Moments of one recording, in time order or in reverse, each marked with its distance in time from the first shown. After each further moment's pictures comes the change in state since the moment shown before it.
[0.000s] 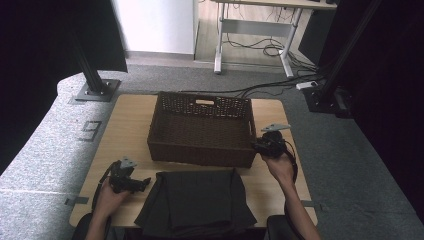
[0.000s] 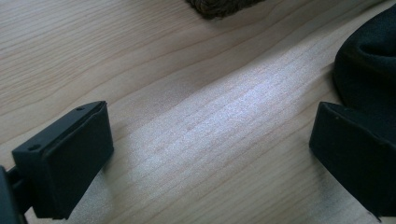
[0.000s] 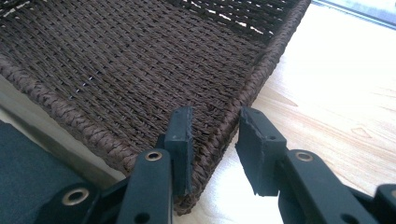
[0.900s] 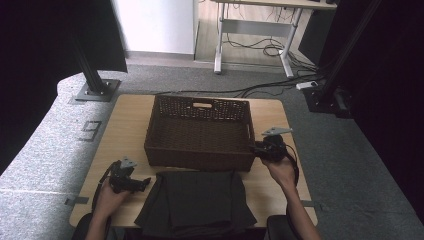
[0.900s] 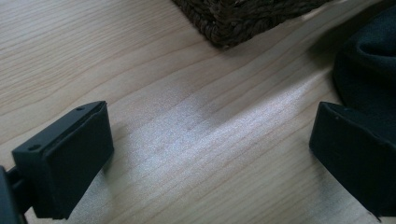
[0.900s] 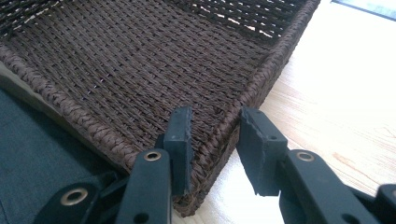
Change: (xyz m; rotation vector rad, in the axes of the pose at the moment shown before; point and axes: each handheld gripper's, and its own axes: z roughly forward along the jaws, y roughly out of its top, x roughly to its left) left arm 0.000 0.000 0.000 0.000 0.000 0.001; right arm 0.006 -0.008 -0.008 -0.018 0.061 -0.011
